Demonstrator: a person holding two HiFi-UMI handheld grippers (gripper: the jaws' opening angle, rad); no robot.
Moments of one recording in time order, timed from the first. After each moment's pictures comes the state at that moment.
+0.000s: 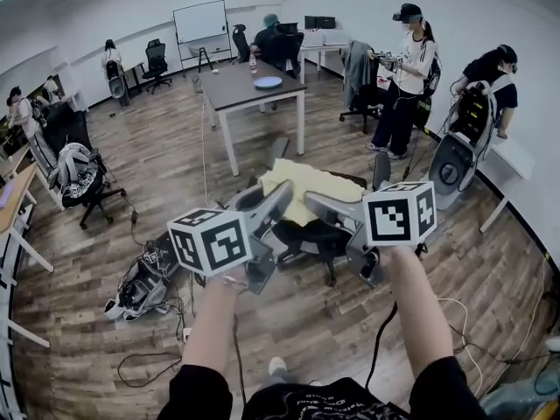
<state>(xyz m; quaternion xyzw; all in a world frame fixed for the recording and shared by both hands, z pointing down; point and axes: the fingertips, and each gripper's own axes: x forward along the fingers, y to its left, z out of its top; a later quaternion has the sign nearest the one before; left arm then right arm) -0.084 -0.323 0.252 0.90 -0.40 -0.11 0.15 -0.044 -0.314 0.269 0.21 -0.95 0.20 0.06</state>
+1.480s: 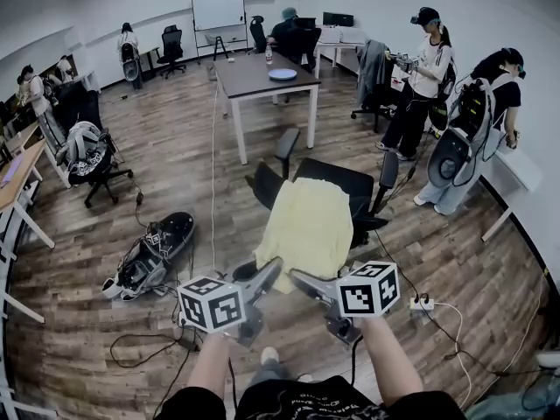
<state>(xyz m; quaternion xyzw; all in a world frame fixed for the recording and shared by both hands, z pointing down) -0.099 -0.226 0.412 0.86 -0.44 -0.06 0.25 -0.061 -0.212 0.428 0.15 -0.94 0.28 0.11</state>
